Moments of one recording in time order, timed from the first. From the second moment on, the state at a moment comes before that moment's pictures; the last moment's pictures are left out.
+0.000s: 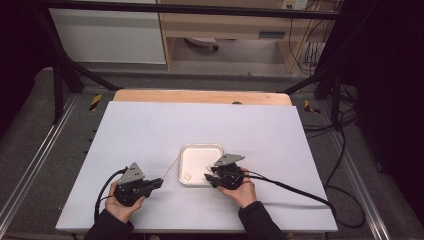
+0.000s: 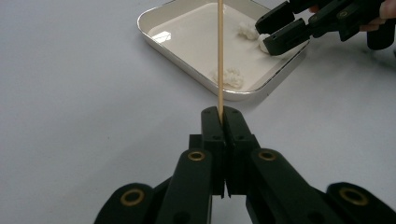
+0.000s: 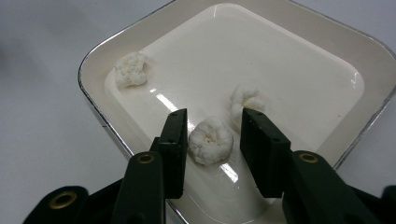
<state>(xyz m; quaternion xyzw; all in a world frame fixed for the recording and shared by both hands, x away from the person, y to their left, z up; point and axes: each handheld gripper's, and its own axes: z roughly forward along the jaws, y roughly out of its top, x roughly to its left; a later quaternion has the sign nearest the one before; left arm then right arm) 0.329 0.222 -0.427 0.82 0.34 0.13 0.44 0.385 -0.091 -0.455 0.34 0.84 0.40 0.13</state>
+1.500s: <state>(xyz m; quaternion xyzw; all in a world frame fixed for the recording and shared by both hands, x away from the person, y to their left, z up) 0.321 0.205 -0.429 0.82 0.32 0.13 0.46 0.389 -0.125 -0.373 0.36 0.72 0.59 0.05</state>
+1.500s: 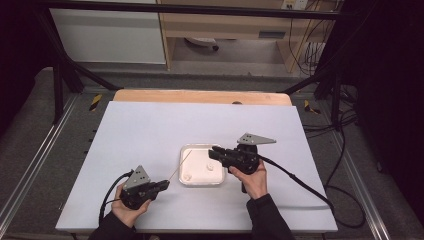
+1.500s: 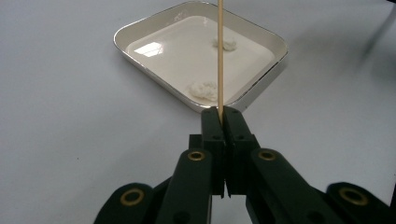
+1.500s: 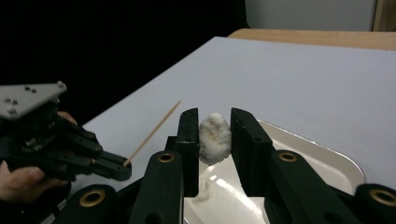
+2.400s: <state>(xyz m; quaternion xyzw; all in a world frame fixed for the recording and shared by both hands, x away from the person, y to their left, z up) 0.320 0.199 -0.428 0.82 0.31 0.14 0.47 0.414 -0.096 -0.376 0.37 0.69 0.62 -0.03</state>
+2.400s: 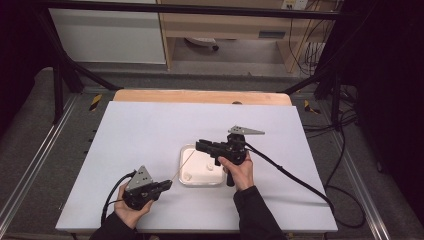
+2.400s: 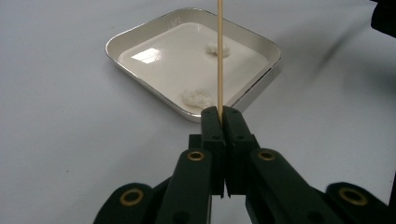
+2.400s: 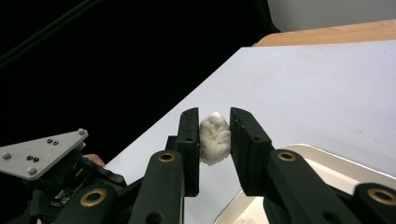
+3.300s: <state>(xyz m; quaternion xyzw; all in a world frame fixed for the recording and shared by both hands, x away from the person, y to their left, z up) 0.316 0.197 -0.429 0.81 0.30 0.15 0.47 0.411 -0.088 -0.387 0.37 0.68 0.63 -0.09</state>
